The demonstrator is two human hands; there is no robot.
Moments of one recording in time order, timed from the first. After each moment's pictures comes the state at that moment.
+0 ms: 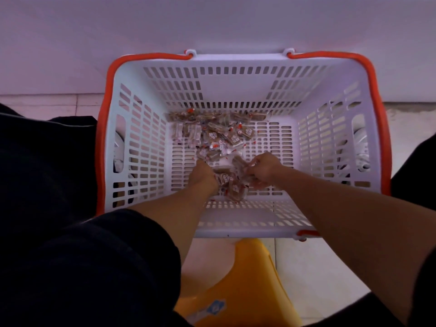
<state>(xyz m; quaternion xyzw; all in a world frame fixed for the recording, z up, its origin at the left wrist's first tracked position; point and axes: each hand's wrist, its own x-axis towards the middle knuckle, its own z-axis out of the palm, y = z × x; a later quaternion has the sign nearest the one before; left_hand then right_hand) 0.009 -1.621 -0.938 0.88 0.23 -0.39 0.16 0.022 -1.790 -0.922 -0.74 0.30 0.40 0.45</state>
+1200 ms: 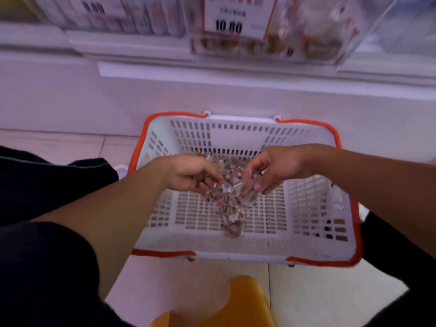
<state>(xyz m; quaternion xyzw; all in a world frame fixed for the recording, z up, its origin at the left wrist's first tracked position) 0.082 -1.561 -0.772 0.54 0.13 -0.57 0.60 0.092 -1.807 -0.736 -0.73 -0.03 0.55 0.40</state>
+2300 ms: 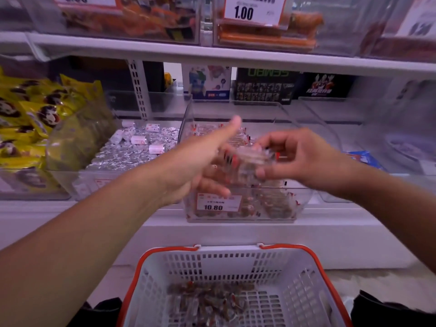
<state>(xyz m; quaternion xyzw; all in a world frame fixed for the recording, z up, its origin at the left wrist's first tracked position) 0.155 -1.594 -0.472 0.72 -0.10 -0.22 0.65 0.150 -1.810 -0.474 -0.84 -0.22 0.05 0.50</state>
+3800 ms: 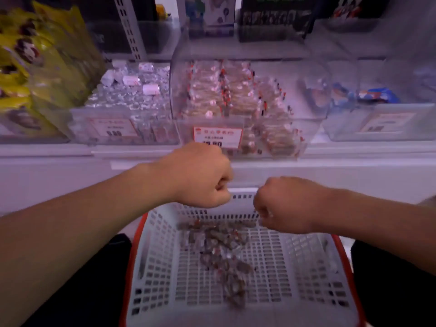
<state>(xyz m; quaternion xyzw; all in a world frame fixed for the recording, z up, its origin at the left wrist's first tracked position) 0.127 -1.585 -0.579 0.88 -0.47 0.02 0.02 0.078 -1.797 -0.596 -0.94 -0.30 0.15 -0.07</state>
